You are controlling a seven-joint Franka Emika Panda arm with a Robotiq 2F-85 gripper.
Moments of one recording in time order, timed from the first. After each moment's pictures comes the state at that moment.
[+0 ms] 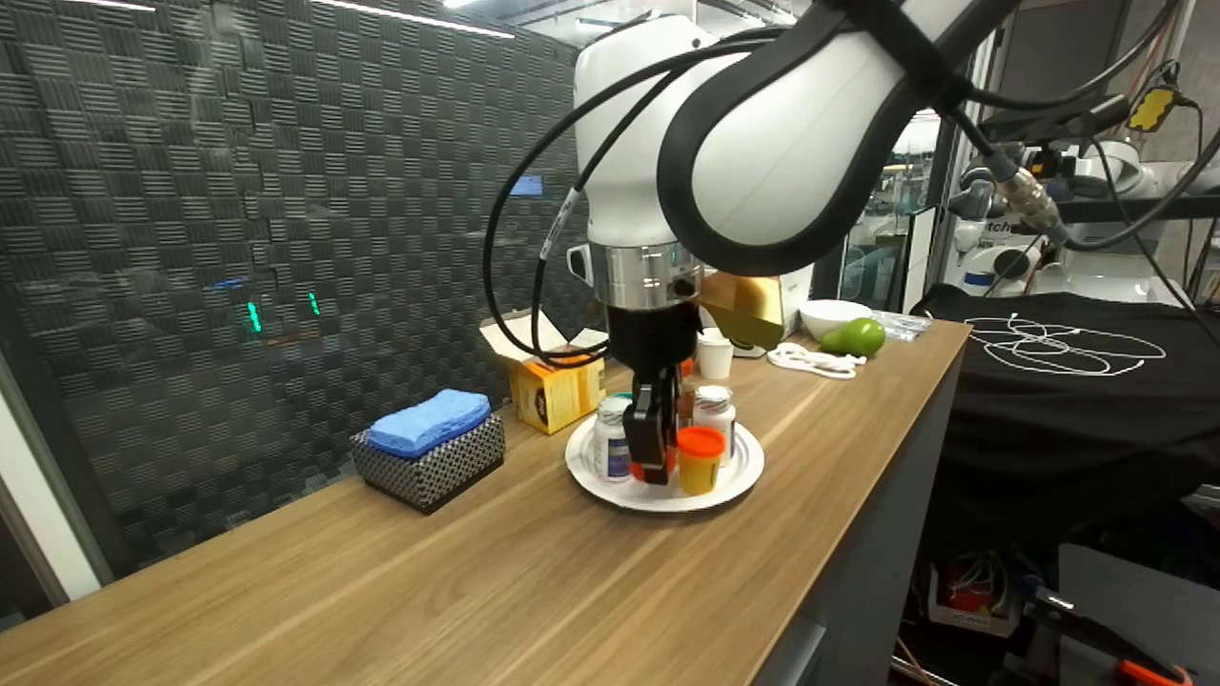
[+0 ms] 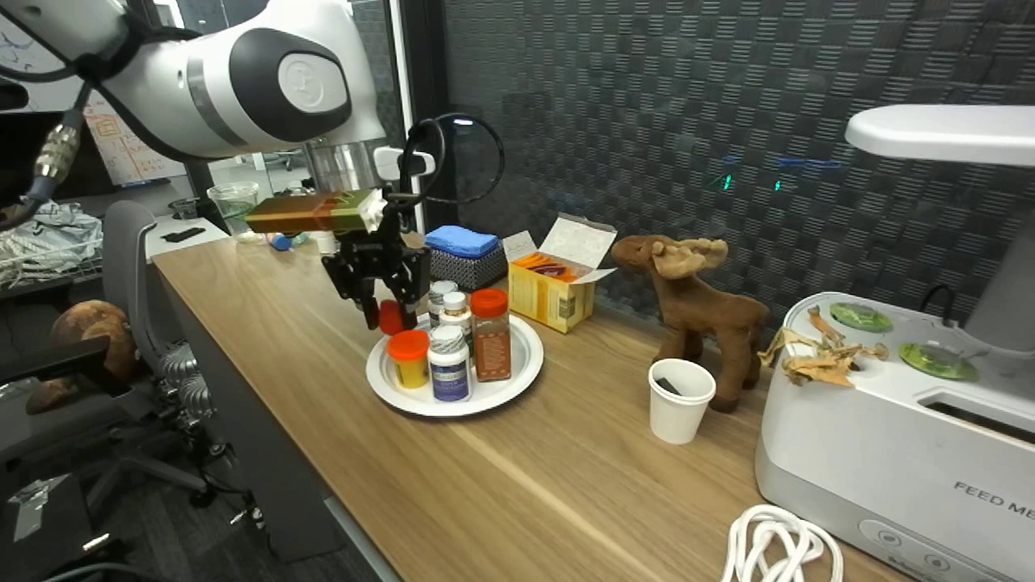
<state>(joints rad) 0.09 0.17 0.12 -2.24 -0.27 2.40 -0.05</state>
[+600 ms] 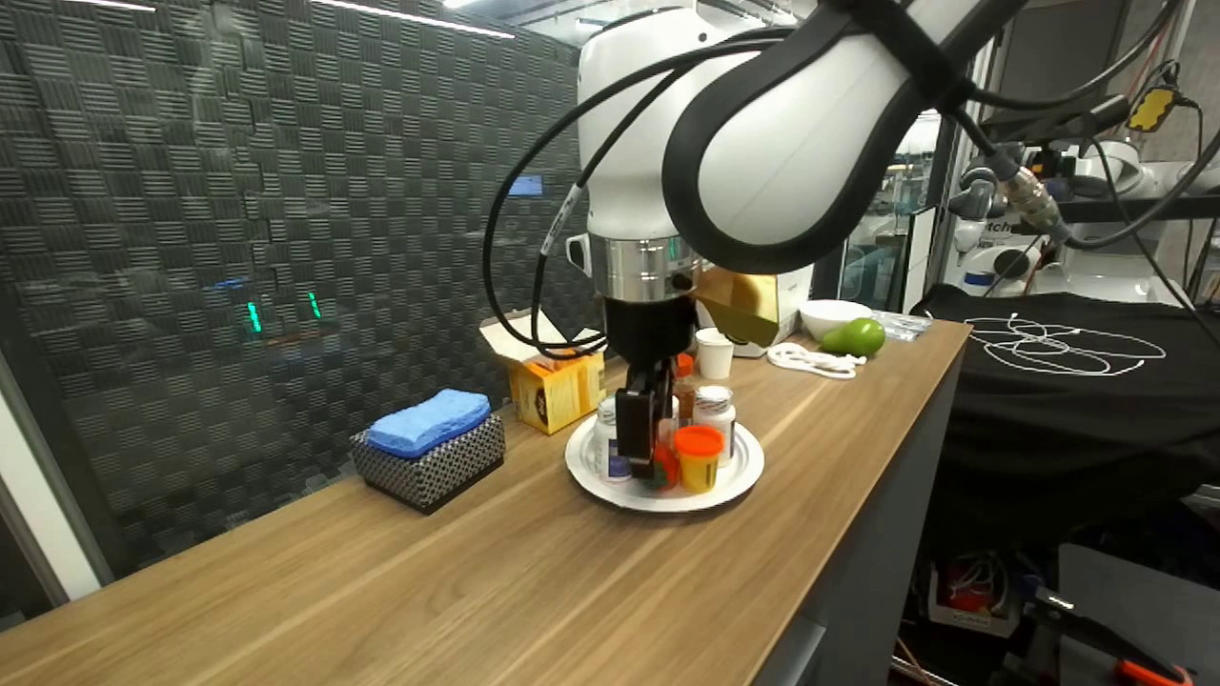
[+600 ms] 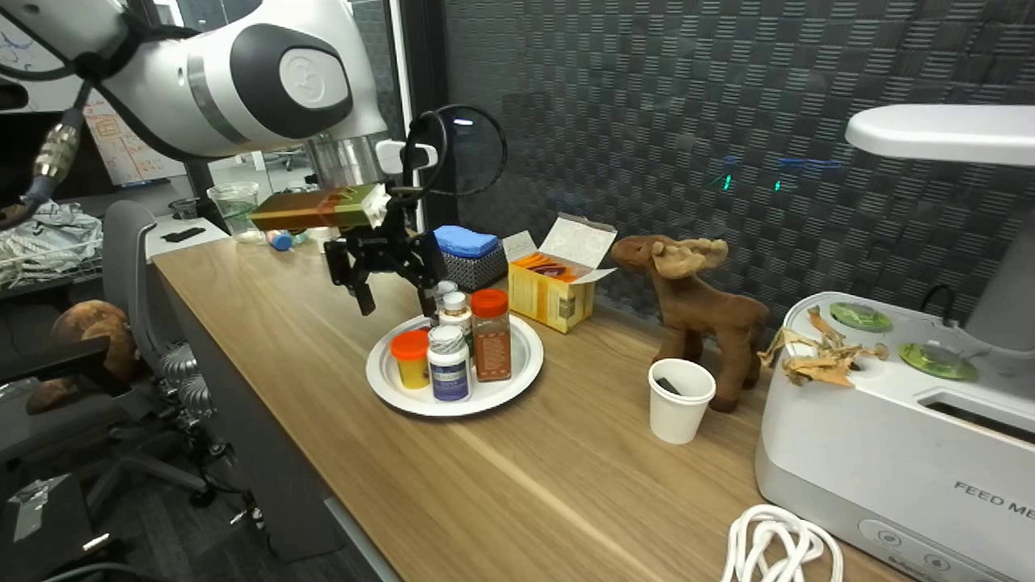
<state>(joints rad) 0.09 0.16 0.12 -2.24 -0.29 2.43 -0.04</state>
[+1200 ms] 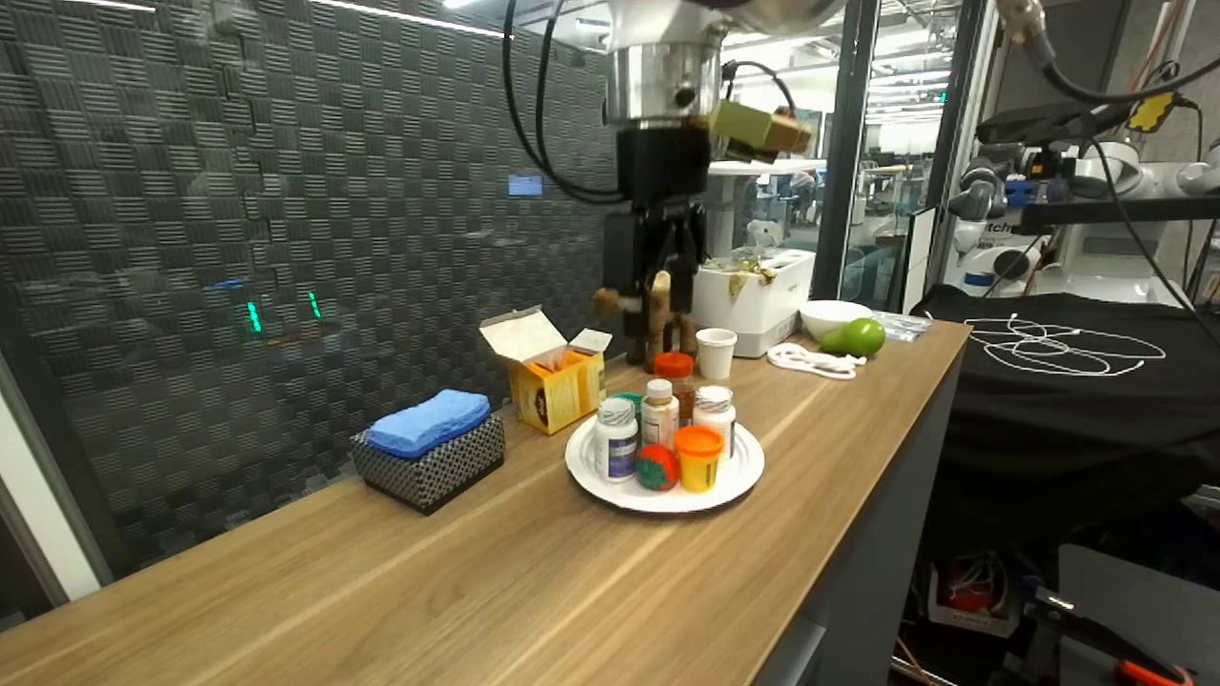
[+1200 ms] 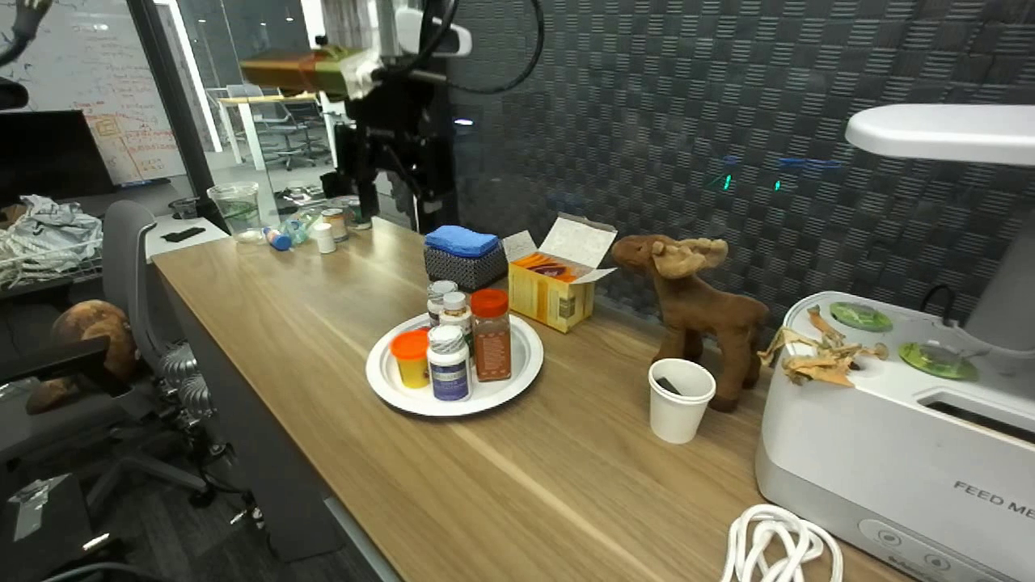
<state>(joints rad) 0.05 0.02 0.06 -2.07 0.01 2.09 -0.07</state>
